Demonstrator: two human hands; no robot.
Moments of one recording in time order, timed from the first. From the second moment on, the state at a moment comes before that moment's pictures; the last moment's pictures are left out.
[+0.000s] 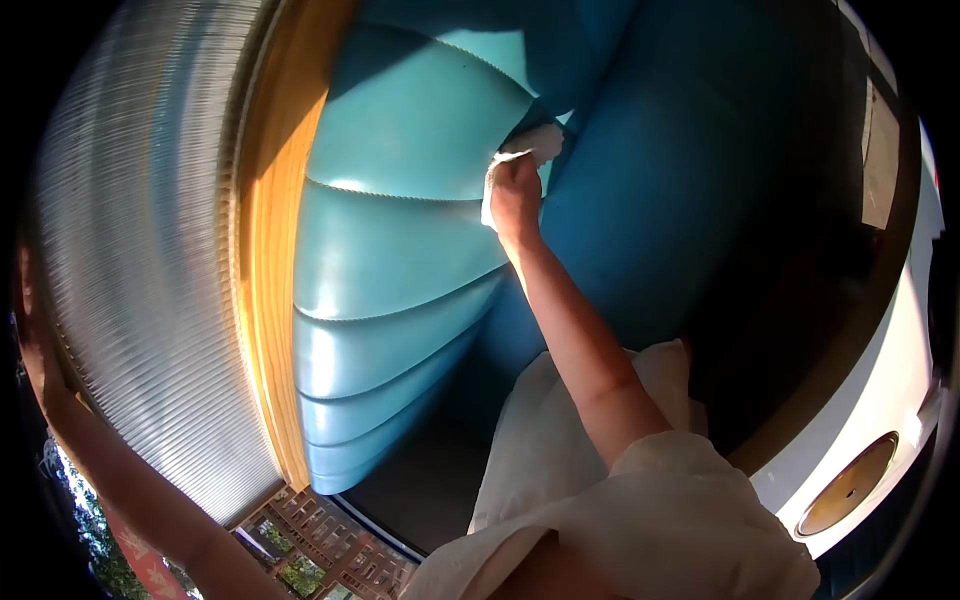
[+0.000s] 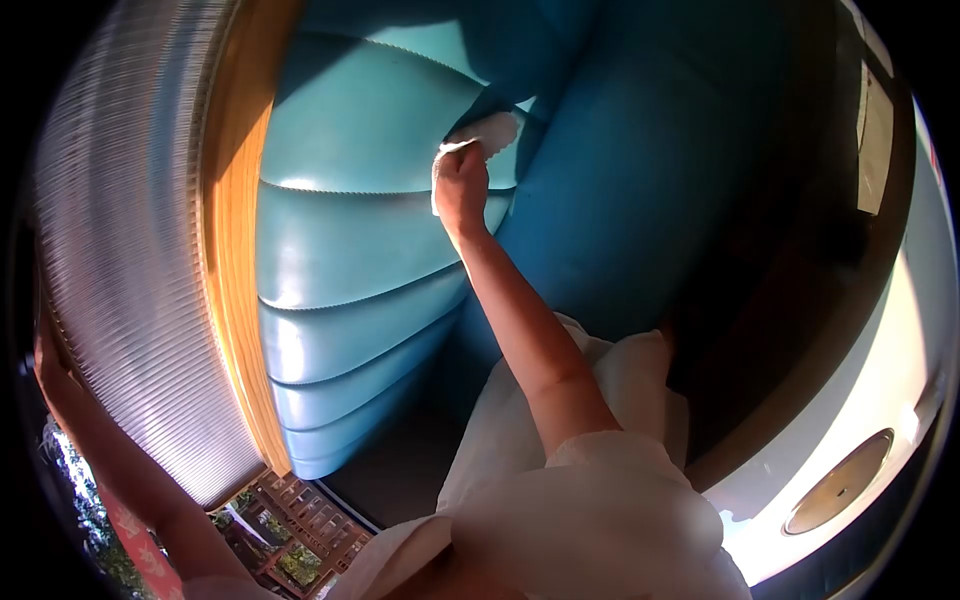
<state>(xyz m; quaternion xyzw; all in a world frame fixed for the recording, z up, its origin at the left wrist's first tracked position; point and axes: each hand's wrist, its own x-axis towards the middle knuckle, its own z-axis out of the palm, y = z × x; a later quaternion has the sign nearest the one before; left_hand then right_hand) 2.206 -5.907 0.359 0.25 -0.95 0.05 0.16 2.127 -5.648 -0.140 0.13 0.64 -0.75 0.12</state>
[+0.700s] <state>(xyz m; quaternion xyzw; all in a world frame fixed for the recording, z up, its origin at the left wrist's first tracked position) 2.211 -5.891 0.344 0.21 -0.96 -0.01 0.17 2.121 -5.652 -0.102 -0.02 0.63 -0.78 0.06</state>
